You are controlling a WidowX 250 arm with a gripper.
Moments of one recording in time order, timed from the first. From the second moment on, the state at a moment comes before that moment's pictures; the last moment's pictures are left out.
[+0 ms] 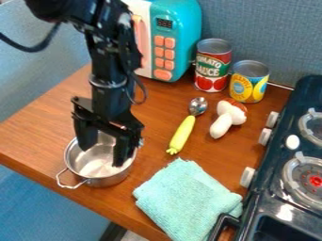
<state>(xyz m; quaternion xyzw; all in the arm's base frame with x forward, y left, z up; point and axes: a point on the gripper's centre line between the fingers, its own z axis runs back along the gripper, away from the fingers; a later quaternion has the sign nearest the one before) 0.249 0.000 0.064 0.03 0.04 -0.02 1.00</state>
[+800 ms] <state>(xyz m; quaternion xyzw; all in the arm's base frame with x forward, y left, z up) 0.257 -0.007 0.016 0.07 0.11 -0.03 0.99</state>
